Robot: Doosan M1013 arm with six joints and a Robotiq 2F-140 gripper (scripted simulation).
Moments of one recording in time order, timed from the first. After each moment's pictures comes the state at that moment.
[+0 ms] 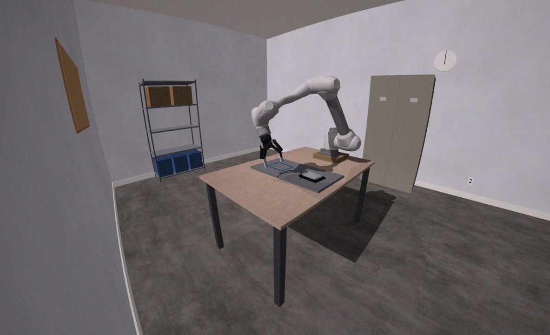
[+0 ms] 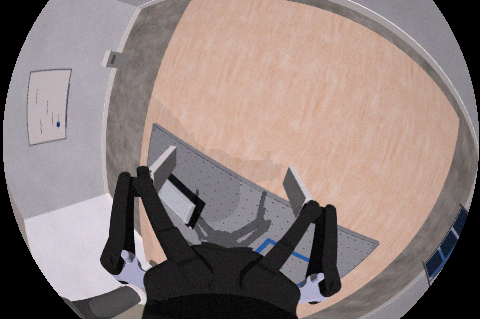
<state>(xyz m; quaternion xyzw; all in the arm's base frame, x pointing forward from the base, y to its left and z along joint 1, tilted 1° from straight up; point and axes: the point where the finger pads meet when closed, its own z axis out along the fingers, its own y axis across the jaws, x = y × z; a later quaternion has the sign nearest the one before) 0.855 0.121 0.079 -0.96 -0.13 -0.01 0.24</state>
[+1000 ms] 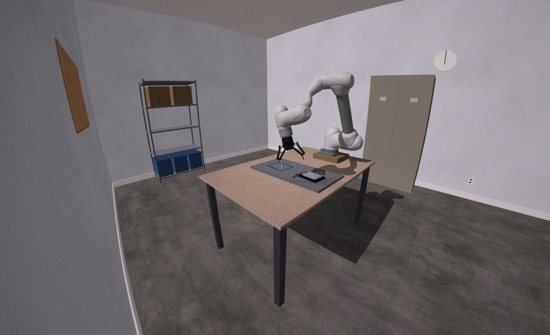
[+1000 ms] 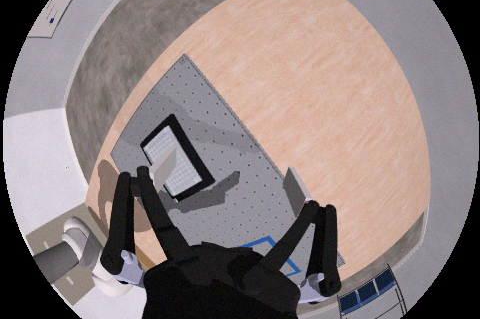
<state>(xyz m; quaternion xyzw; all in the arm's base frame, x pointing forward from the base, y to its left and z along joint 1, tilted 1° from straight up) 0.747 0.197 0.064 -0.91 -0.38 -0.01 0.14</state>
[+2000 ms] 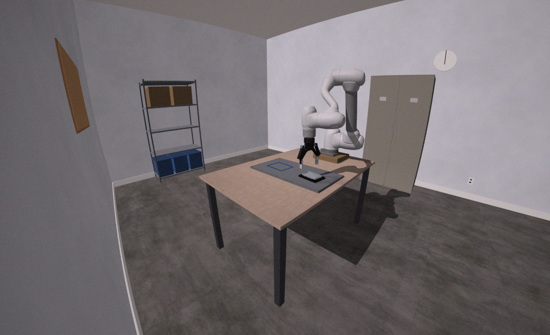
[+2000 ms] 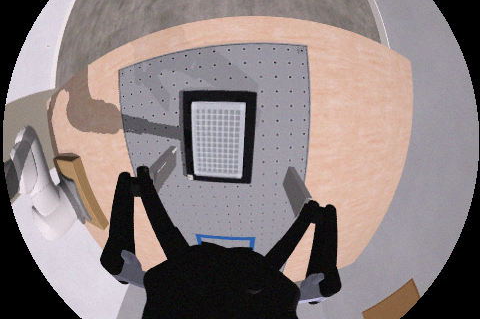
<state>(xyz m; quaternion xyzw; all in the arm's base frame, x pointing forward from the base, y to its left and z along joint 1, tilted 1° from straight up) 0.628 0.247 0.056 -0.75 -0.66 0.01 0.03</state>
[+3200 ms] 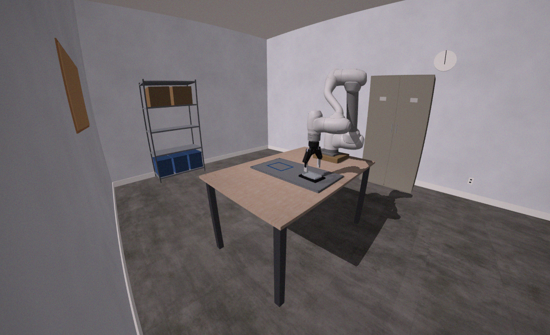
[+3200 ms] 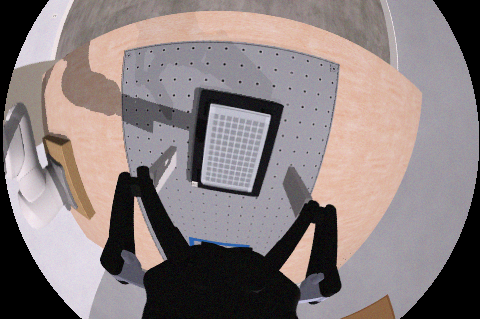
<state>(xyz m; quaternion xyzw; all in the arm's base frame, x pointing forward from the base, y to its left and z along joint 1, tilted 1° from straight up) 0.600 0.255 0.029 -0.70 -0.71 0.01 0.01</state>
